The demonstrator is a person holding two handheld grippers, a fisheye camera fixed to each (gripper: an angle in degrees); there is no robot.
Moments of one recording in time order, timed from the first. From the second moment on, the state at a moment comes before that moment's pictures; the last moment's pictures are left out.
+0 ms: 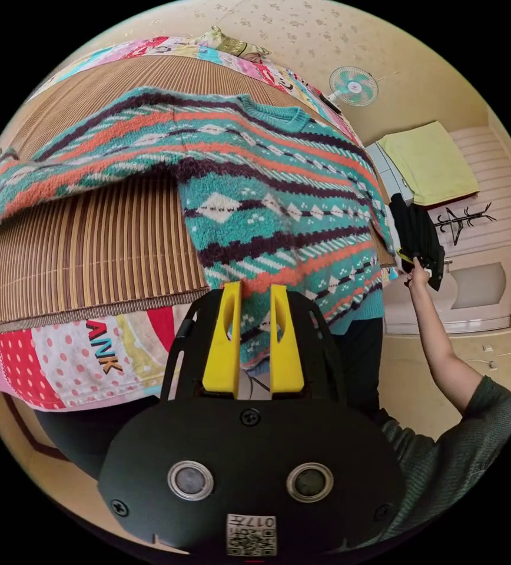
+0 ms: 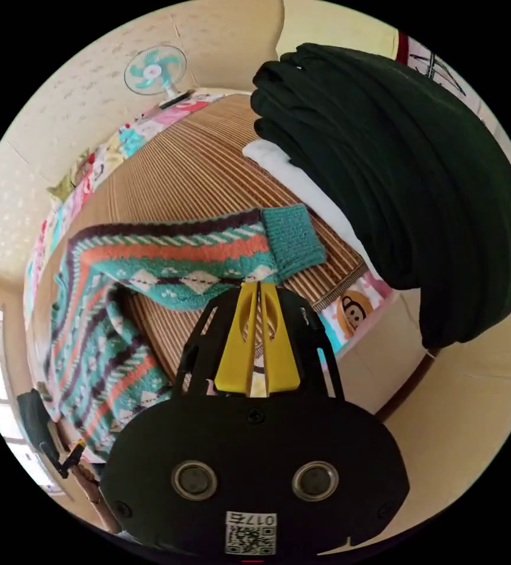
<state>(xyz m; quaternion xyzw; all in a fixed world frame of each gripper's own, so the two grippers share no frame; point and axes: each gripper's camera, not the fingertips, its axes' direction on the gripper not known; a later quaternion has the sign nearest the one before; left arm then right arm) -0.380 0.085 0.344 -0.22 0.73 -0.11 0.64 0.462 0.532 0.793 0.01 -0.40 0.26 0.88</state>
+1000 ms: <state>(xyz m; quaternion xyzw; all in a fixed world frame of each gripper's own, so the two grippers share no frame) -0.543 0.253 0.550 -0.24 0.67 -0.43 0.56 0.280 0.689 0.616 0.19 -0.51 -0.09 0.83</state>
